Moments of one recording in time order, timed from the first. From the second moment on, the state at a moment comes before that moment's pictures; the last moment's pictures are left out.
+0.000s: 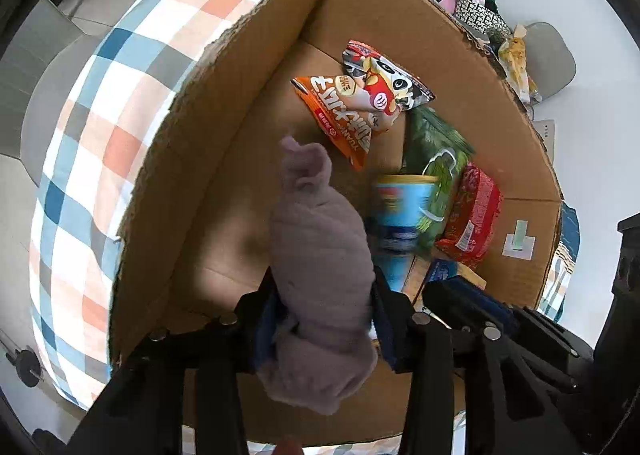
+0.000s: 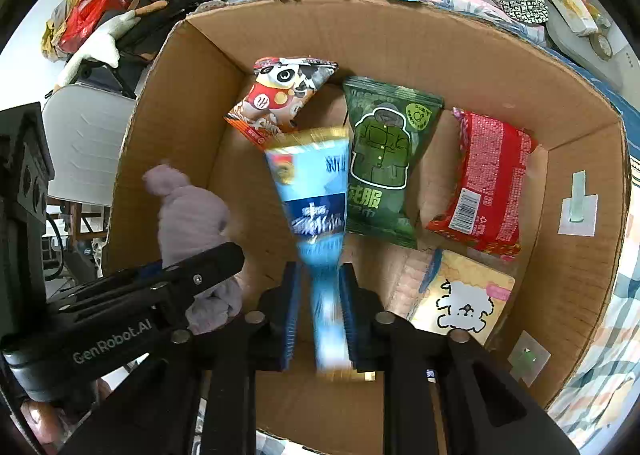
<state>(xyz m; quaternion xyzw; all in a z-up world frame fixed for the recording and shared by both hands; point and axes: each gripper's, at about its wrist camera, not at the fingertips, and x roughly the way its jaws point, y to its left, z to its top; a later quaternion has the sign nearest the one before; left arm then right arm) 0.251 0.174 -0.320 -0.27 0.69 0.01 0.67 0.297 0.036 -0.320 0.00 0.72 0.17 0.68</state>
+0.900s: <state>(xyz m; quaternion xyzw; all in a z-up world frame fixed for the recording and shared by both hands) 0.240 0.136 -0.282 -0.05 0.63 0.05 0.77 0.260 -0.033 -0.298 -0.03 0.69 0.02 0.73</state>
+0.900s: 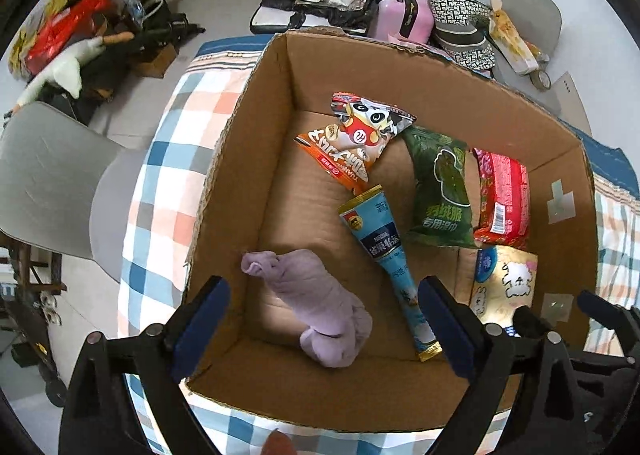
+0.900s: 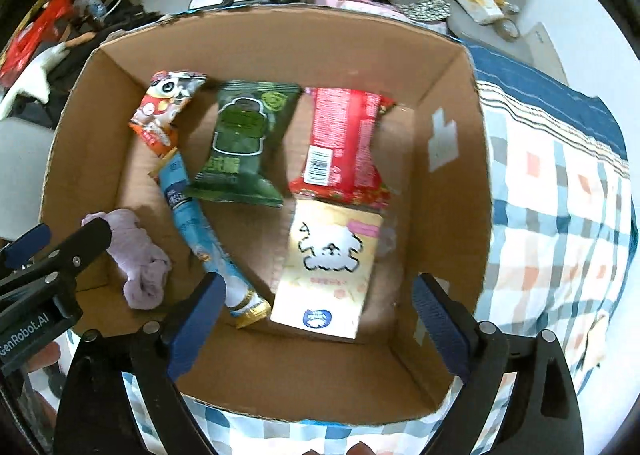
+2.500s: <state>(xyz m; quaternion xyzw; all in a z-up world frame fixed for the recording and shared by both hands) 0.095 0.114 -0.047 -0.04 0.49 0.01 0.87 0.091 -0.075 -0.030 0.00 0.52 0.01 0.86</state>
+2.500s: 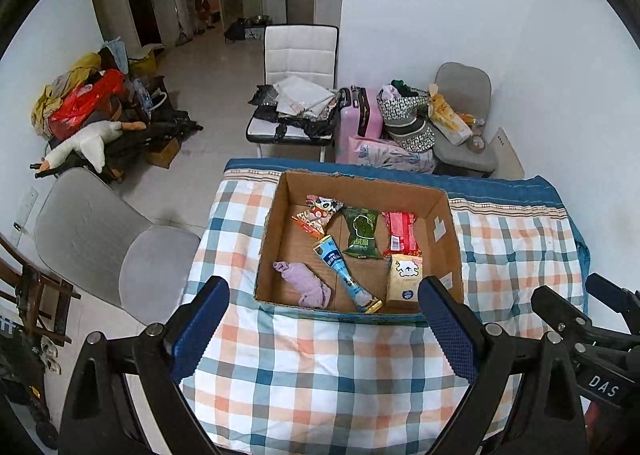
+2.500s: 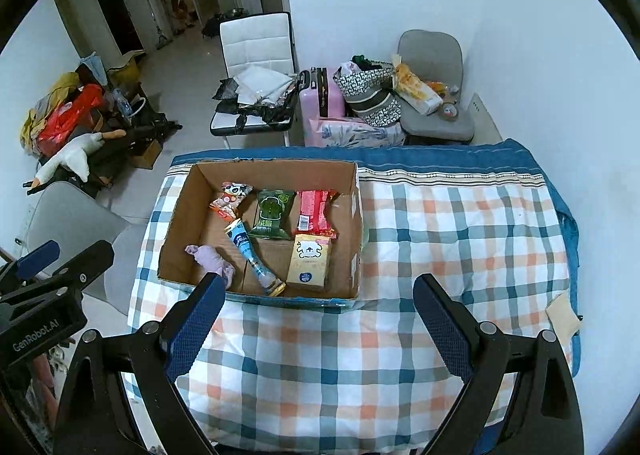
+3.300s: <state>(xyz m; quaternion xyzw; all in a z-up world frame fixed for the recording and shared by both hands) 0.063 0.105 -0.032 -0.03 0.48 0.01 0.88 0.065 -0.083 -0.012 0.00 0.51 0.00 0.86</state>
